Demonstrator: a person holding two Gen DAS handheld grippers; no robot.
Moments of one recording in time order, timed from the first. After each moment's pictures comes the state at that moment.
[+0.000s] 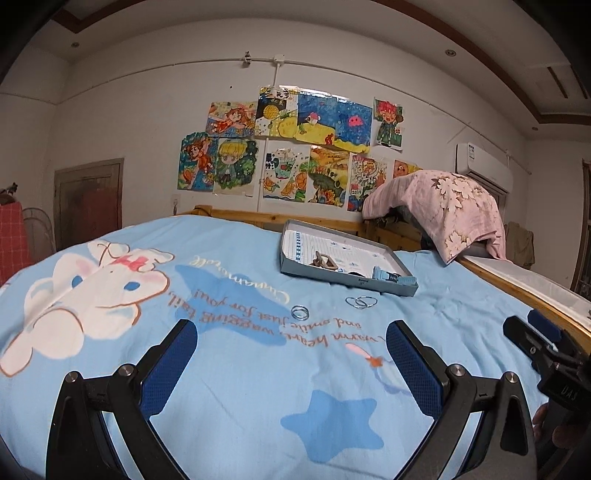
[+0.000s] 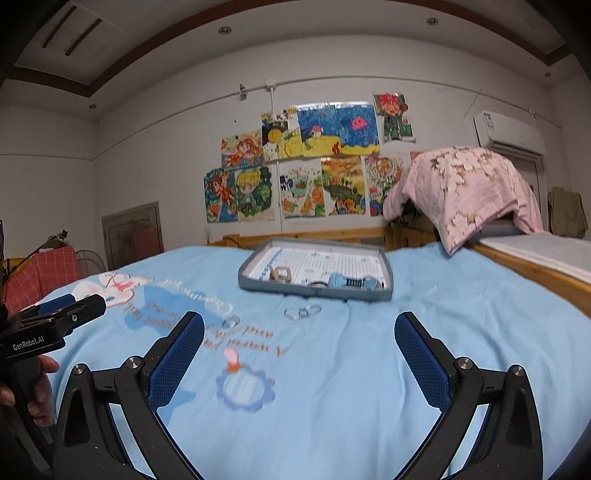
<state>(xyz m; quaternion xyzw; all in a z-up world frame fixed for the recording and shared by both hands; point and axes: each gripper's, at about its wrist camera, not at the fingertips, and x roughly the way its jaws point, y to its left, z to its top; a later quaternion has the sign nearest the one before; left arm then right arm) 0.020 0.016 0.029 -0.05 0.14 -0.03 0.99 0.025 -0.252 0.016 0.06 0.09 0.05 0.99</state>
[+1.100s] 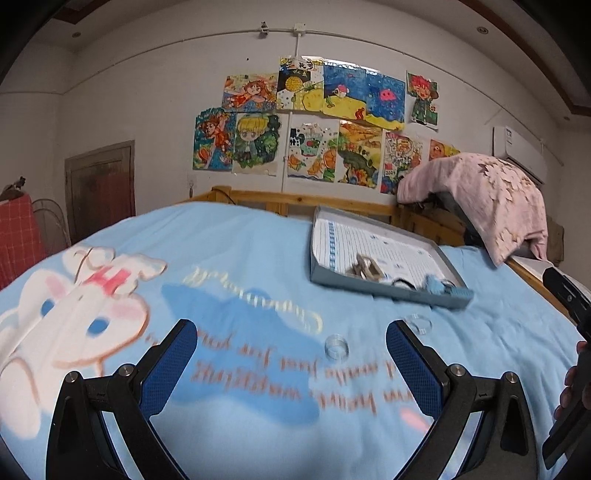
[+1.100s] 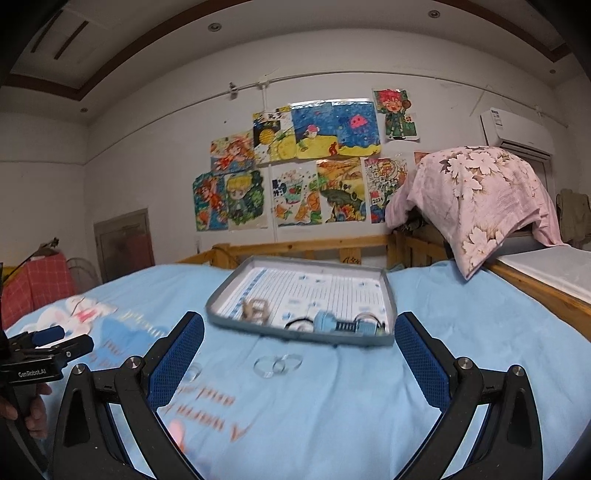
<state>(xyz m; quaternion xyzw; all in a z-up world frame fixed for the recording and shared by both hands) 0.164 0.020 0.037 -0.05 0.19 0.02 0.98 0.161 -0.275 0.049 0.06 0.08 0.05 0.99</state>
